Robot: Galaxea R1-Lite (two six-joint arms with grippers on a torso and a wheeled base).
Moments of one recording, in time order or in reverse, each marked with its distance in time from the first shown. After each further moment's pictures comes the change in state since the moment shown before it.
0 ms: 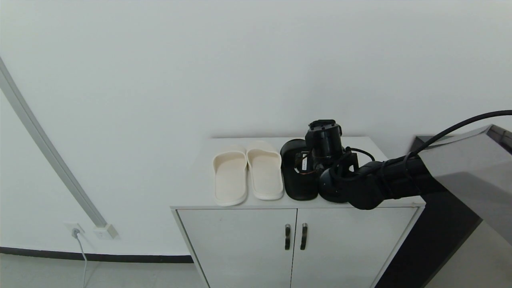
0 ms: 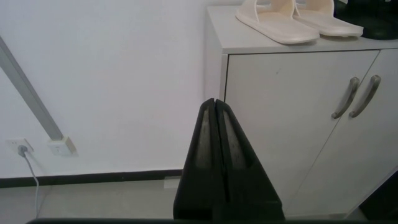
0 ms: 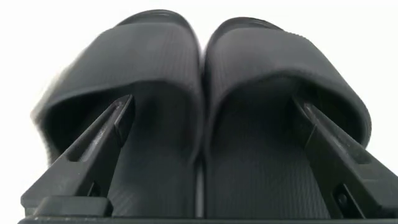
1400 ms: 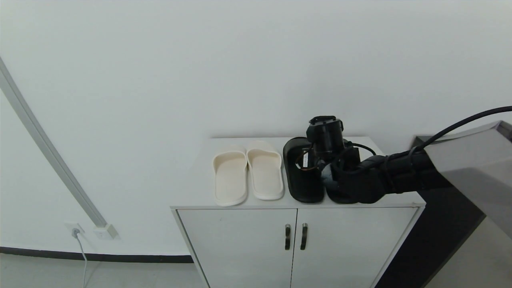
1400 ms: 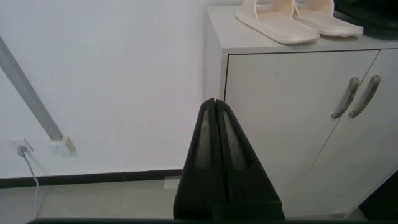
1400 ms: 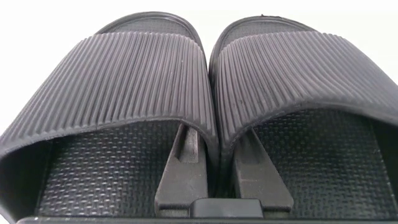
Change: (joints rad) left arm 0.000 0.000 0.000 0.000 0.000 0.000; right arm -0.002 -0.025 -0.020 0.056 0.016 -0.011
